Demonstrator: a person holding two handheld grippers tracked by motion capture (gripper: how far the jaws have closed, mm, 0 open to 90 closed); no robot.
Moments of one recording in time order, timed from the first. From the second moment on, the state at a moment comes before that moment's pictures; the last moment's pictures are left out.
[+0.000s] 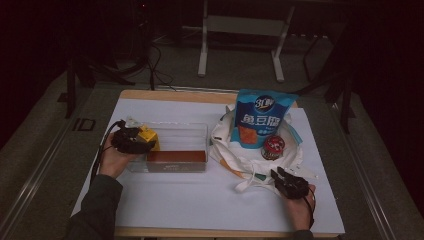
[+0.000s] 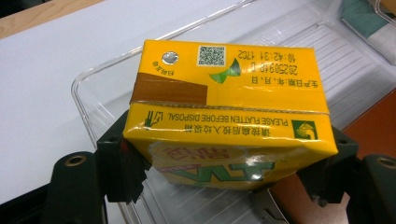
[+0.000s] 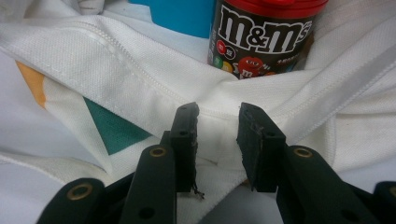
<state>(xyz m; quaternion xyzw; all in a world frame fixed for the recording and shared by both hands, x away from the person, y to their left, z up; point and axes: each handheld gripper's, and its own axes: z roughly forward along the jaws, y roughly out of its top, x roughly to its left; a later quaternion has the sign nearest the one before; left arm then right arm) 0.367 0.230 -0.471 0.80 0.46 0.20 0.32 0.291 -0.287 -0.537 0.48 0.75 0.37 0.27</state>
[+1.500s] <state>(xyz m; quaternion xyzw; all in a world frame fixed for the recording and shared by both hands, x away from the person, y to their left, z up) 0.327 0.254 -0.450 0.78 0.48 0.21 0.34 0.291 -0.287 -0.537 0.48 0.75 0.37 0.27</state>
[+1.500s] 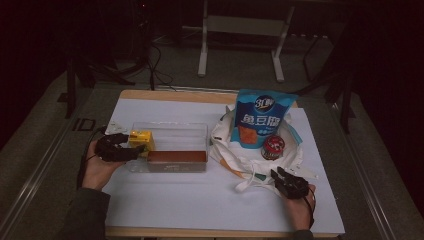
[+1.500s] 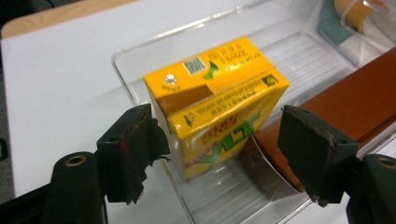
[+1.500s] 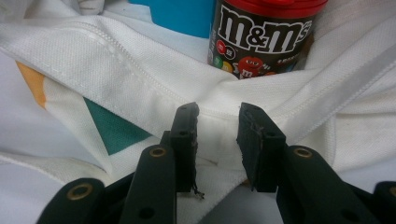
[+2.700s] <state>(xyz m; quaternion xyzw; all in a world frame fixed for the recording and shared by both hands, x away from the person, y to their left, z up) 0.344 0.227 -0.413 0.79 0.43 0.22 0.38 0.291 -0.288 -0.537 0.48 0.75 0.37 0.27</state>
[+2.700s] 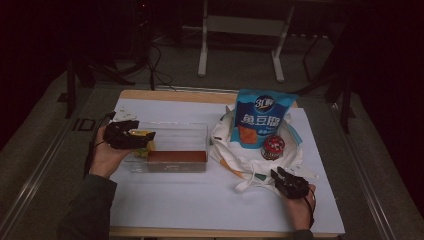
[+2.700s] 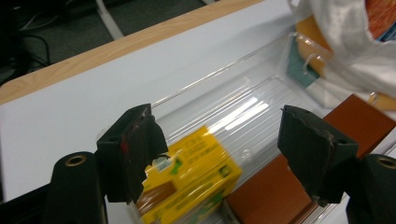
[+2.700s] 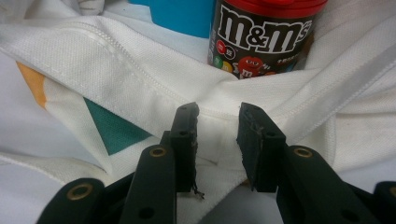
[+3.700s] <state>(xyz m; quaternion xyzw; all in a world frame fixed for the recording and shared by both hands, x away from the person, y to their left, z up) 0.349 0.169 -0.418 0.80 0.37 0.19 0.42 0.294 -0.290 -0.530 0.48 0.75 0.37 0.25</state>
